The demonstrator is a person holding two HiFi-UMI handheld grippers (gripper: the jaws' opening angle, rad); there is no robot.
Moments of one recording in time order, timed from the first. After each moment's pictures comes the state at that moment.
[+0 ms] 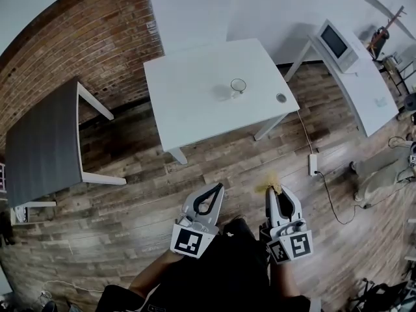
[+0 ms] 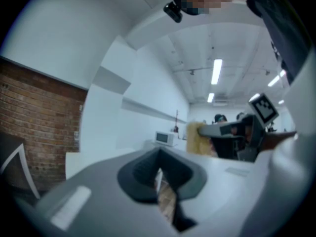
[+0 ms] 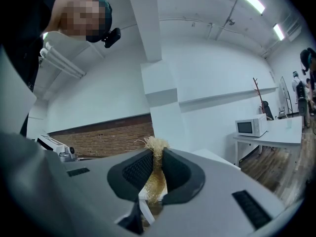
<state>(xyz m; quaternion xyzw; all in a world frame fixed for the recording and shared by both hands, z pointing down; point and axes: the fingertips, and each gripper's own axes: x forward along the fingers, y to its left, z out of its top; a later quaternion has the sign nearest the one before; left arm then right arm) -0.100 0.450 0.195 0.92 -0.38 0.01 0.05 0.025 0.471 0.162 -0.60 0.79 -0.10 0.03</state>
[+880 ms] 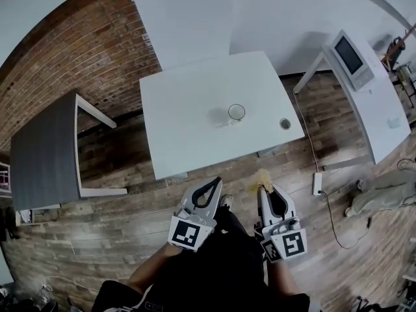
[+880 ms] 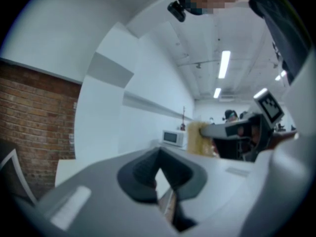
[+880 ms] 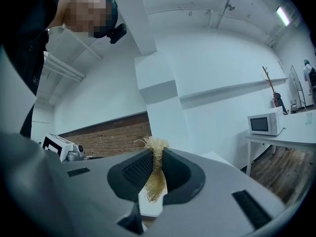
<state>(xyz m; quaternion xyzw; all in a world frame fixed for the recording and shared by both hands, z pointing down) -0.030 0.287 0.206 0.91 -0.40 0.03 0.06 0.077 0.310 0.175 -0.55 0.82 -0.11 0.04</state>
